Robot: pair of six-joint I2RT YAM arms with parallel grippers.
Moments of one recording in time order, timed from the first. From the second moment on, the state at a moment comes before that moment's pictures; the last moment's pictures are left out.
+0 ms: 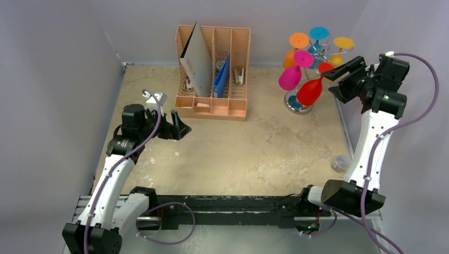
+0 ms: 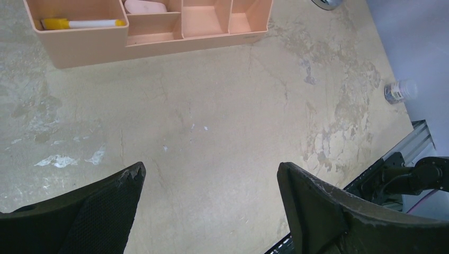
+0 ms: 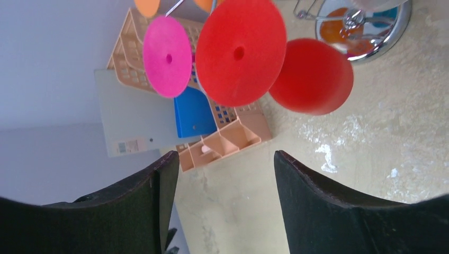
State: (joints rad) left arm -0.12 0.87 0.81 -0.47 0.51 -0.25; right arm -0.41 1.30 1.68 -0.97 -0.51 0.73
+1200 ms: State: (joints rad) left arm -0.12 0.88 0.81 -0.47 0.48 -0.25; right arm -0.47 1.41 1.57 -0.69 -0.51 0.90
